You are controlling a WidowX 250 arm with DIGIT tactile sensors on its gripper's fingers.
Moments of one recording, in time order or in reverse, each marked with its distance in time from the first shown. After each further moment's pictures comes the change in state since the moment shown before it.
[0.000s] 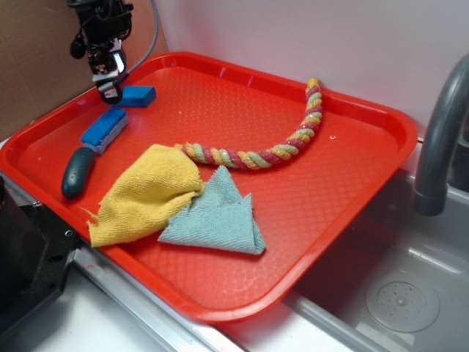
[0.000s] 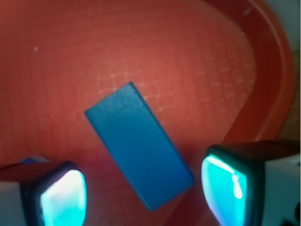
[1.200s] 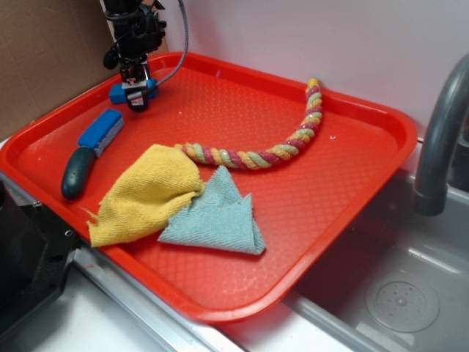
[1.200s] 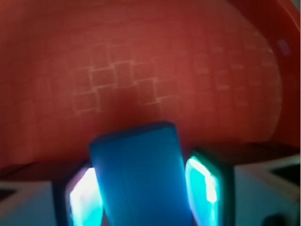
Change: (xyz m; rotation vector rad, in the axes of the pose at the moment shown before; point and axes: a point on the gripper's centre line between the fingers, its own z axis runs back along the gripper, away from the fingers) arm 0.023 0.012 -0.030 0.043 0.085 0.060
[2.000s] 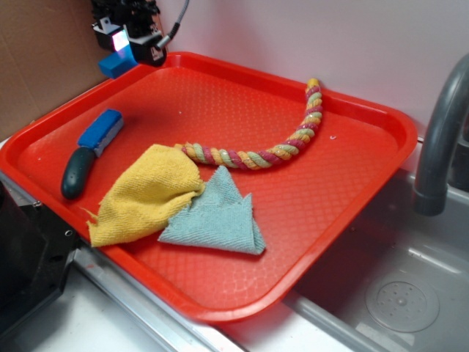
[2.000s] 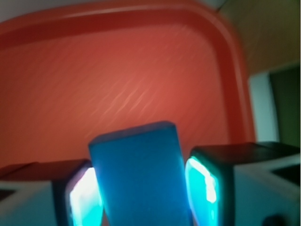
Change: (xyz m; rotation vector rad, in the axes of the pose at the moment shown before) arm 0.007 -0.059 0.092 -0.090 -0.007 0.730
